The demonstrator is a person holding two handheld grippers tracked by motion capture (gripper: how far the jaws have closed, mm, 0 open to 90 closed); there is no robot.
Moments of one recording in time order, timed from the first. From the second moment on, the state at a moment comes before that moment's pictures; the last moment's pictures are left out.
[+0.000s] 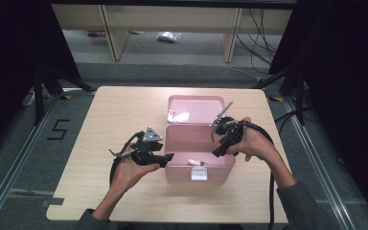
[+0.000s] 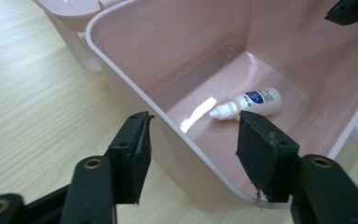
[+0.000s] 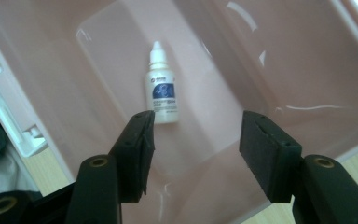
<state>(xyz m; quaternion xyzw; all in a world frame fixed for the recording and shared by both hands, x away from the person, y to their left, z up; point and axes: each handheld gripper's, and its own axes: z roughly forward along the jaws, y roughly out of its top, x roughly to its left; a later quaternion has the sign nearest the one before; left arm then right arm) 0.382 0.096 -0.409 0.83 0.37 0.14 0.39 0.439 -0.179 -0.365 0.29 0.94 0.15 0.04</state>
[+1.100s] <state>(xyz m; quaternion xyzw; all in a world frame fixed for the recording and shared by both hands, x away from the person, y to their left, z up) 0.429 0.100 -0.393 0.82 0.40 0.15 0.39 0.463 -0.211 -0.335 0.37 0.89 0.25 0.08</state>
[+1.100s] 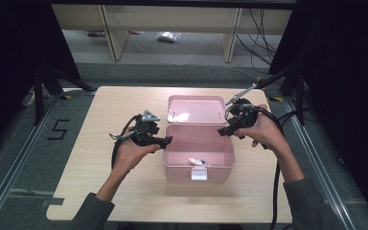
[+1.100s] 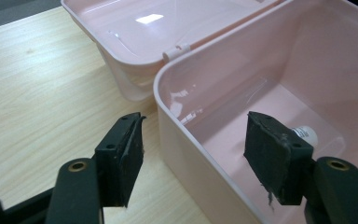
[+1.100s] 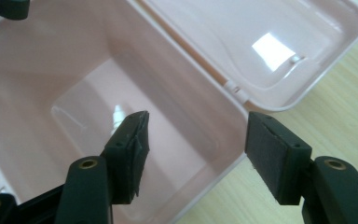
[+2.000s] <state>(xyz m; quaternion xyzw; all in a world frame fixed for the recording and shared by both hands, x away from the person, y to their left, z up) 0.473 0.094 -0.405 0.82 0.39 0.12 0.39 0.499 -0.236 -0.349 0.45 0.82 0.32 0.15</state>
